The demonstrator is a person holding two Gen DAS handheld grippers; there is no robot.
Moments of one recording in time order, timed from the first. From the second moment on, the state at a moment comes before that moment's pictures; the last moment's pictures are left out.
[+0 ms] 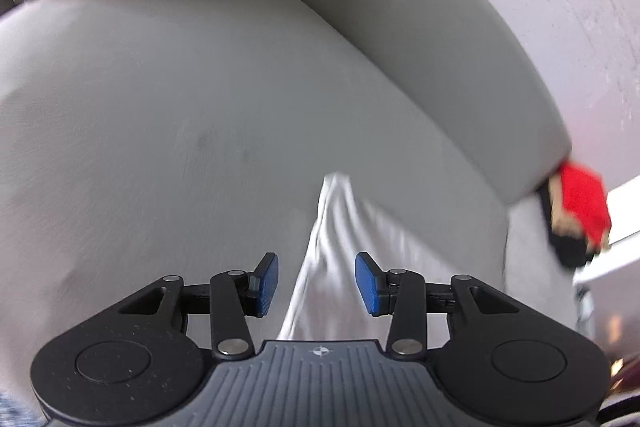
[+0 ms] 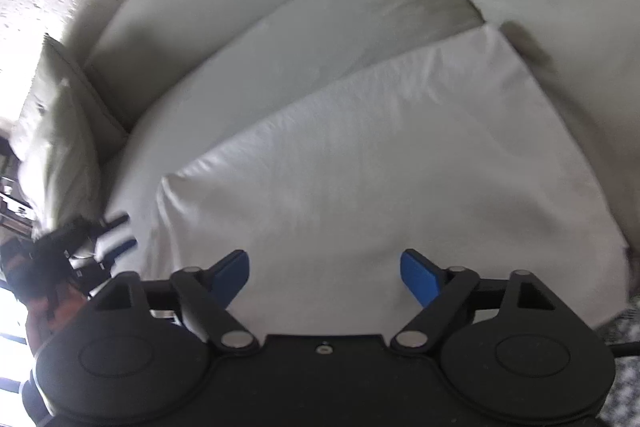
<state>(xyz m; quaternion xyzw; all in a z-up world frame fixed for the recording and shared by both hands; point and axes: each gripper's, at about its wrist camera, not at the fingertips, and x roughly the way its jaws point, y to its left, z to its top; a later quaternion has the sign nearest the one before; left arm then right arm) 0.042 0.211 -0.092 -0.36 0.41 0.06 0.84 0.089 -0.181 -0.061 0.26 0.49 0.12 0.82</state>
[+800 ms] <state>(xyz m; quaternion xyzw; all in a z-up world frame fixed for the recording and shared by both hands) -0.040 0.132 -0.050 -0.06 0.42 0.15 0.89 0.017 -0.262 -0.039 0.31 0.43 0.14 0.83</state>
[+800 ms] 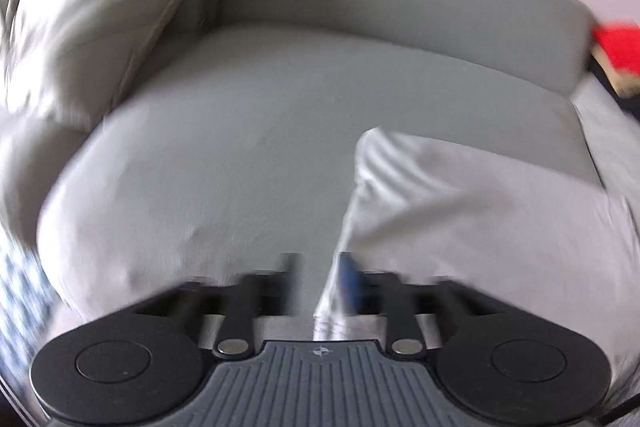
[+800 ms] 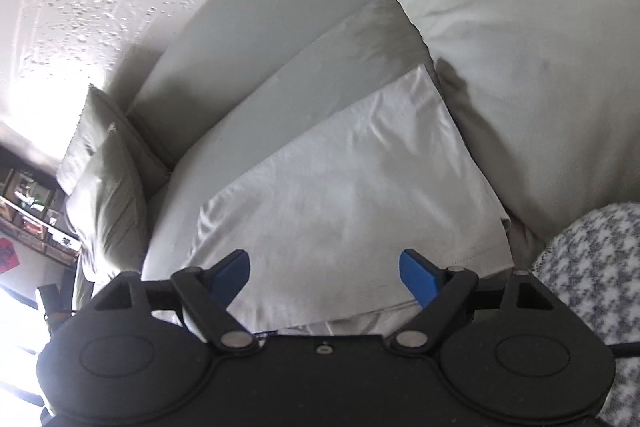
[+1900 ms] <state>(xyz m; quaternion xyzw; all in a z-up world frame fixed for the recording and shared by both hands) -0.014 0.072 -0.089 -0.34 0.43 0.06 0.84 0.009 -0.260 -0.040 0.33 0.42 0.14 0.83</state>
